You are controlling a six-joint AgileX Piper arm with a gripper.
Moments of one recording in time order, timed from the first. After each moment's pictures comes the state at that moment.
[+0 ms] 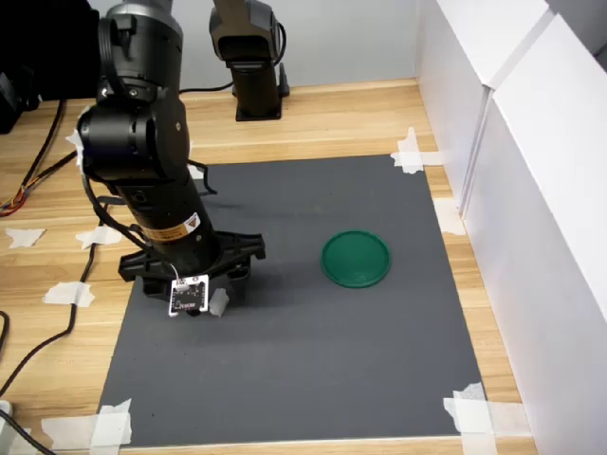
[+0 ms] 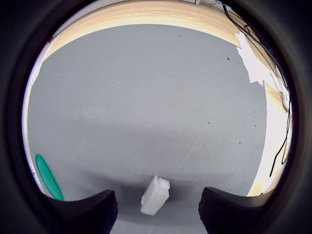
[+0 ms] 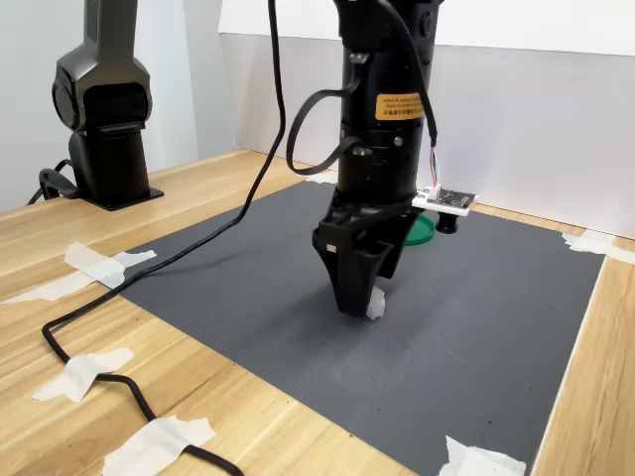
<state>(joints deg) -2.4 115.0 -86.7 0.0 55.9 -12.3</state>
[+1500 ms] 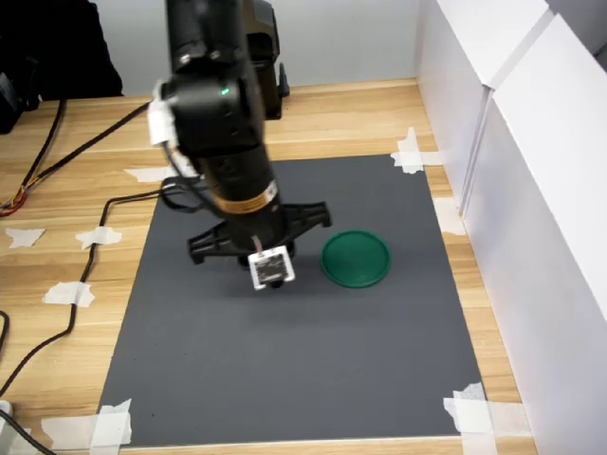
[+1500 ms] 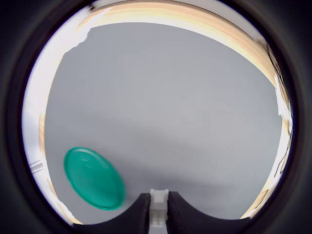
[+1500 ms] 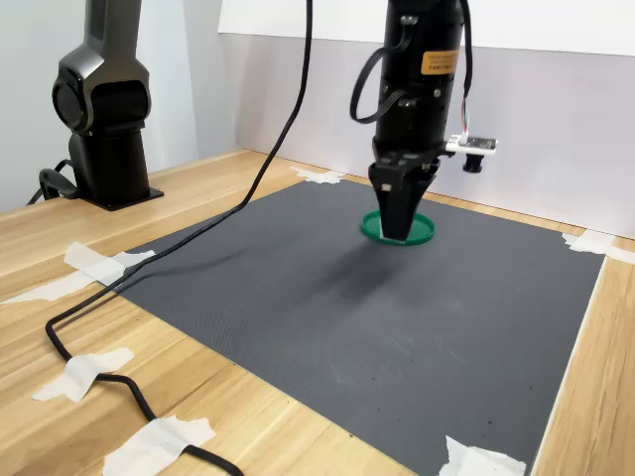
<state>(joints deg) 12.0 110.7 -86.8 2.1 60.9 -9.8</state>
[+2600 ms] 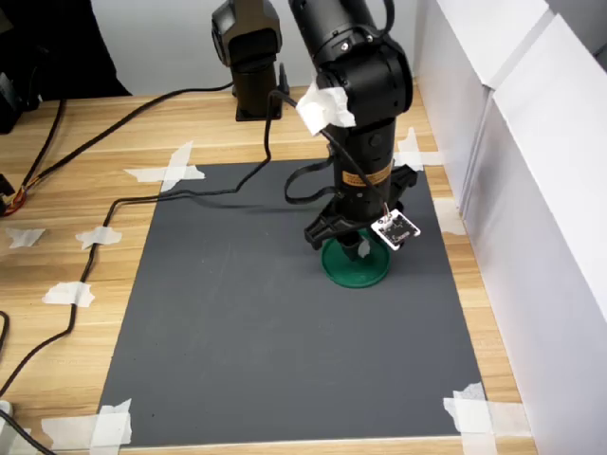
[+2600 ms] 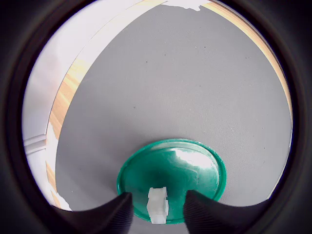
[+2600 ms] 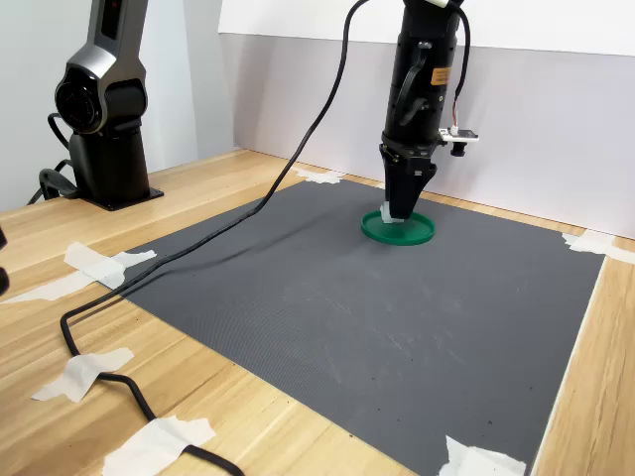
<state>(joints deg) 24.7 110.7 -80.4 2.5 56.0 -13.4</state>
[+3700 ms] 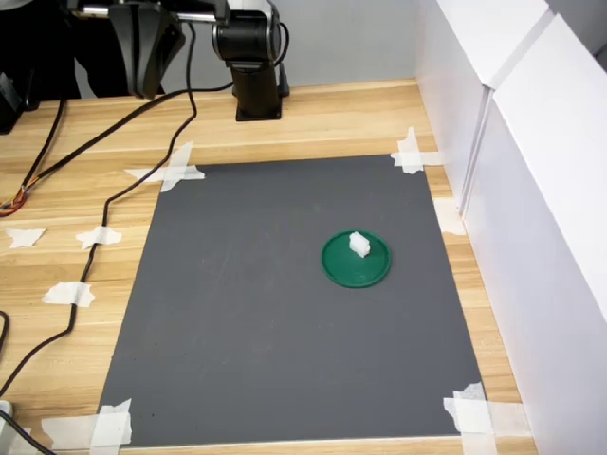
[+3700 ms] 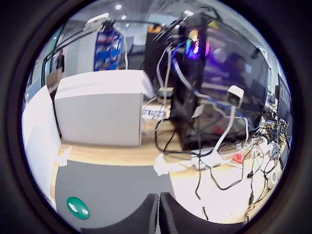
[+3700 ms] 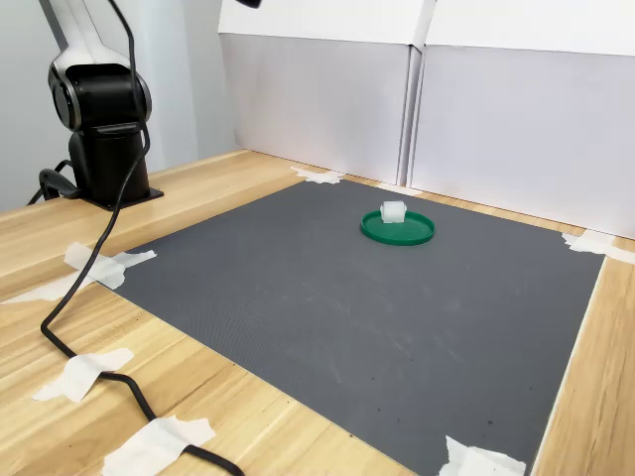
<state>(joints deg) -9.2 43.0 -35.2 0.6 13.3 -6.7</state>
